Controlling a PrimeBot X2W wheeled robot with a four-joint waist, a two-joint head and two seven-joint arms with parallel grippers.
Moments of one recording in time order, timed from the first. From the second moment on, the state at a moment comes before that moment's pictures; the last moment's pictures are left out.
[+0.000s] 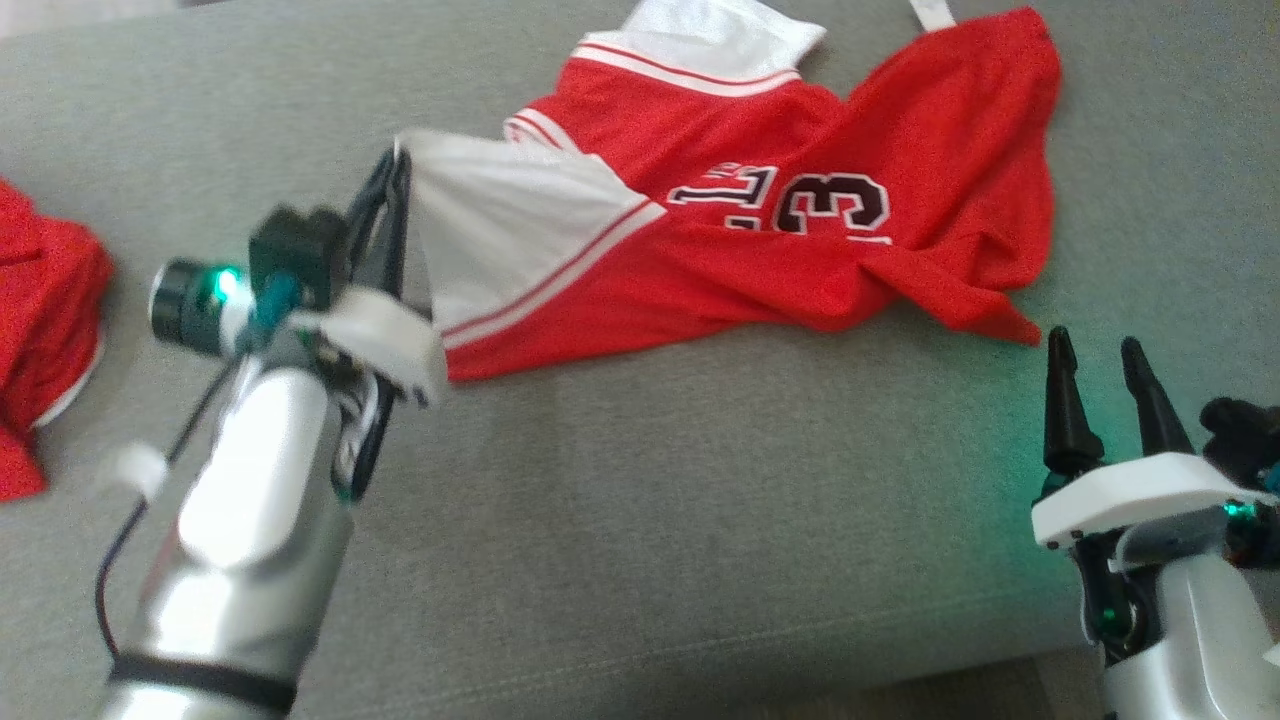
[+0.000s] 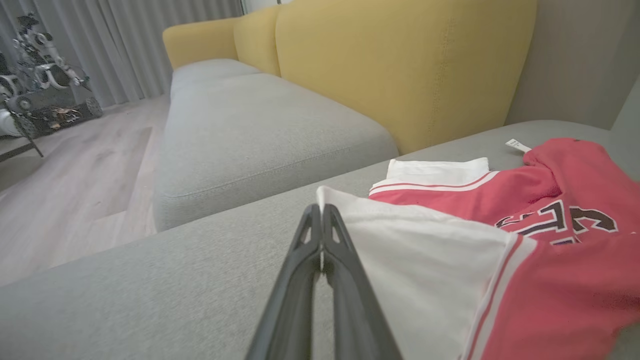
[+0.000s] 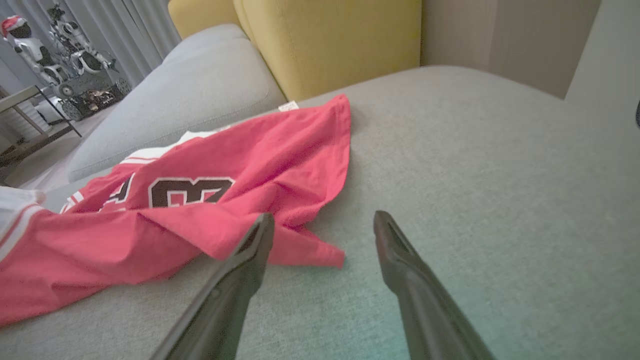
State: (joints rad) left arm -0.63 0.15 -0.37 0.60 -0.16 0.02 -0.25; right arm -0.18 -0.05 -0.12 0.29 0.27 0.13 -0.04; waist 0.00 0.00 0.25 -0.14
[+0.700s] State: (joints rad) left arm -0.33 0.20 -0.34 0.23 -0.13 0.09 -0.25; right arm -0.26 -0.05 -0.22 0.52 0.31 0.13 -0.04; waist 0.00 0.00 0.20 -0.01
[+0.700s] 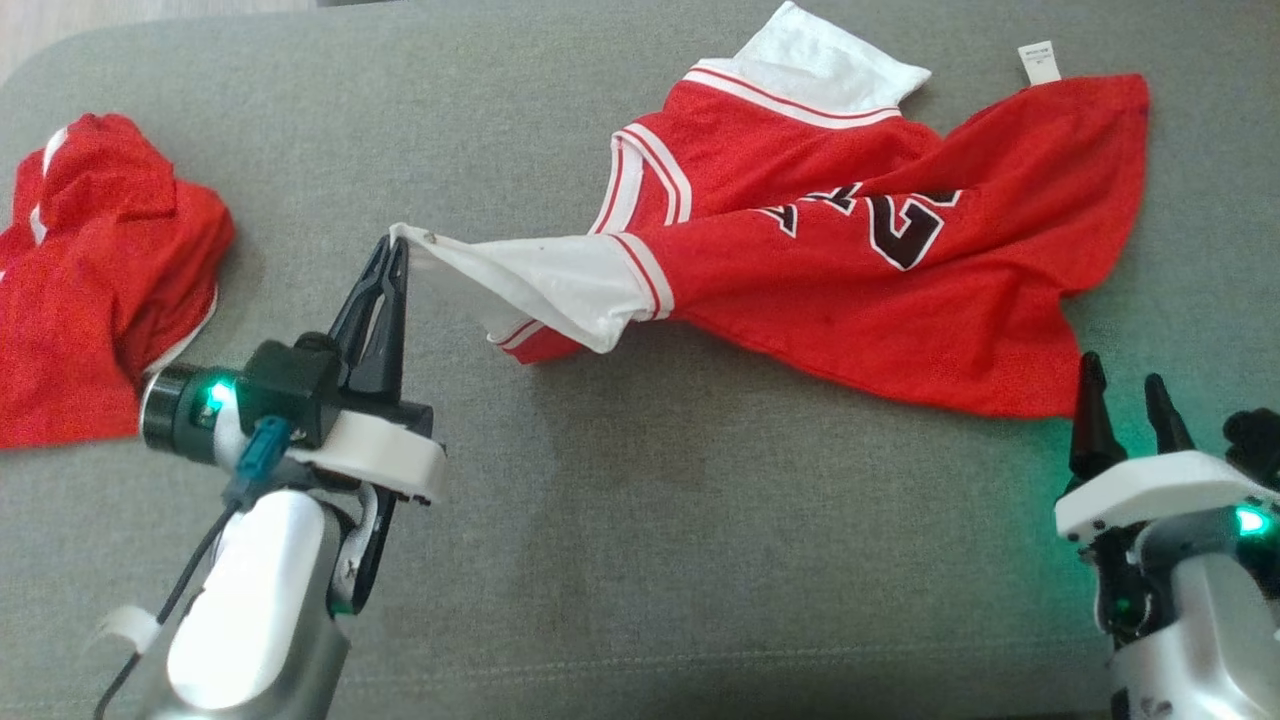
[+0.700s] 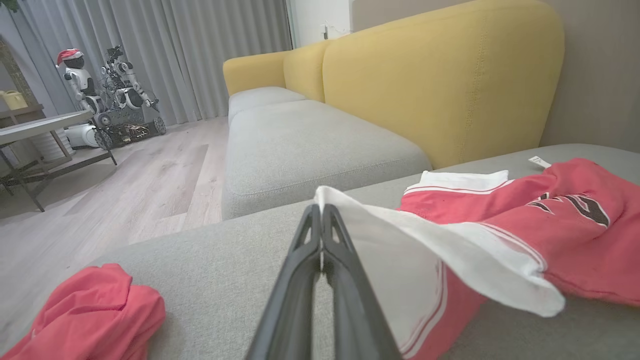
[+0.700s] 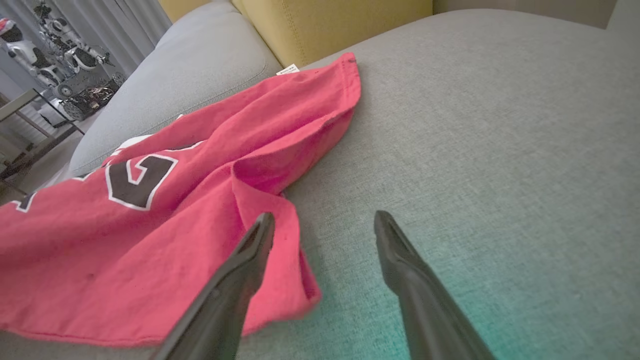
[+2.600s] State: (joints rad) left arm -0.51 0.18 -0.24 -0.29 -0.09 0.07 -0.15; right arm -0.59 -0.24 -0.04 -0.12 0.31 0.13 0.51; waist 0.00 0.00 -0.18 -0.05
